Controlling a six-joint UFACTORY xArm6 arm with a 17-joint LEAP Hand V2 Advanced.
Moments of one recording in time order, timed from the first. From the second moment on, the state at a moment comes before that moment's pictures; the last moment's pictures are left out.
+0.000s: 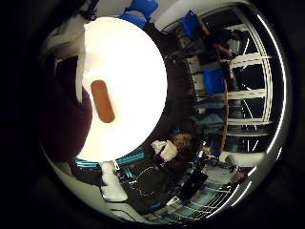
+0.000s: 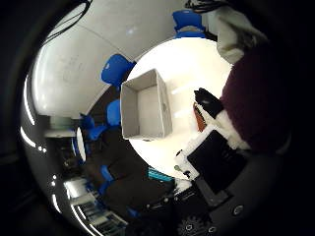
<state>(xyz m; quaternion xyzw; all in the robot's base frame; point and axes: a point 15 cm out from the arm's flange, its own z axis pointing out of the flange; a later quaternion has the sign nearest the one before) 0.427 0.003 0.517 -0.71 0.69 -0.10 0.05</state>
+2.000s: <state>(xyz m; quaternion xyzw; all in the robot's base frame) 0.447 0.063 0.436 -0.88 0.47 -0.01 -0.02</state>
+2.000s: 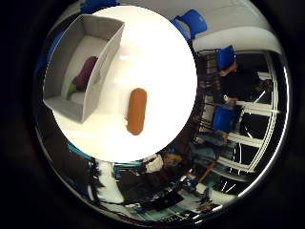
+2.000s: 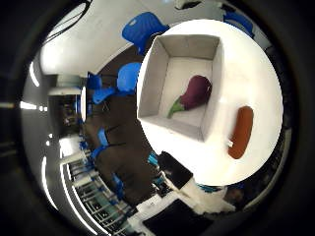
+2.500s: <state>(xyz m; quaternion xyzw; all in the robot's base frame) 0.404 -0.087 0.499 -0.90 0.38 -0.11 -0.17</state>
